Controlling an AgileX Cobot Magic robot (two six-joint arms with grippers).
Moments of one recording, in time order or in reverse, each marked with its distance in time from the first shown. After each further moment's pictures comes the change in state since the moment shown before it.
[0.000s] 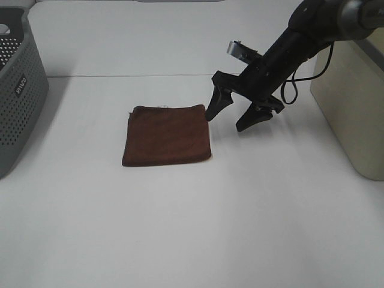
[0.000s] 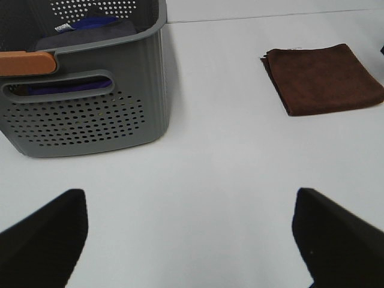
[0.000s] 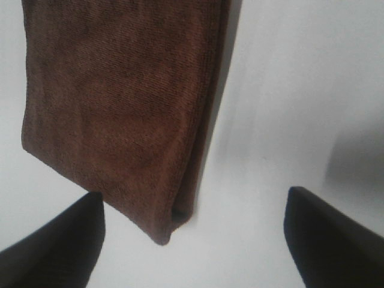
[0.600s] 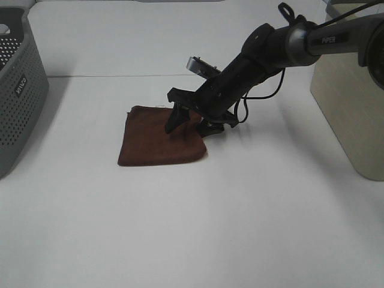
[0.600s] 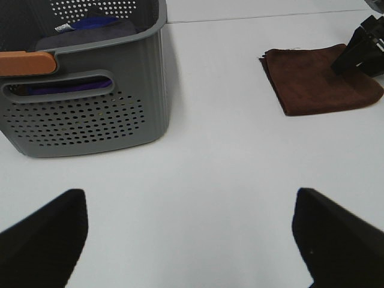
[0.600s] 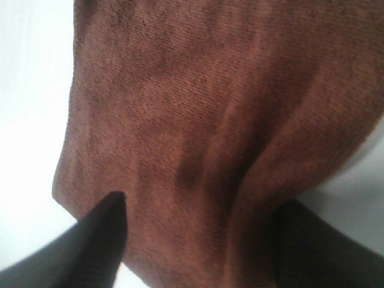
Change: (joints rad) left arm 0.000 0.000 0.000 0.000 0.000 0.000; right arm 0.150 0.087 -0.019 0.131 -0.200 -0.026
